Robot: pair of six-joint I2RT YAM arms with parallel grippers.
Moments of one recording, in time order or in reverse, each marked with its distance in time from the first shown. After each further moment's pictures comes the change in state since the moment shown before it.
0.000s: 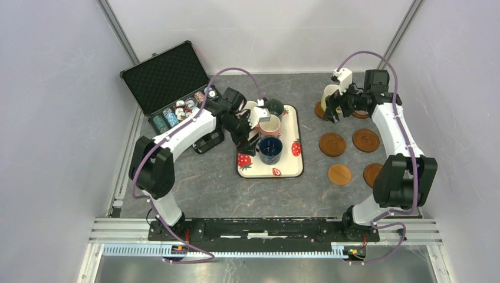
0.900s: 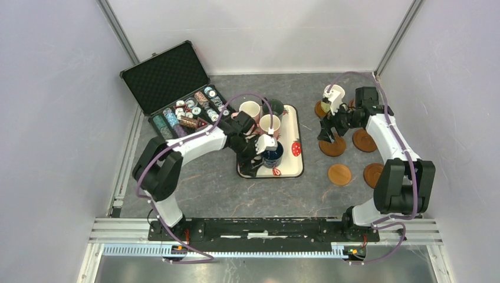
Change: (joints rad) left arm -0.093 0.036 -0.183 0.113 -0.049 0.131; right arm 0.034 -0.056 -0.193 -0.072 -0.060 -0.096
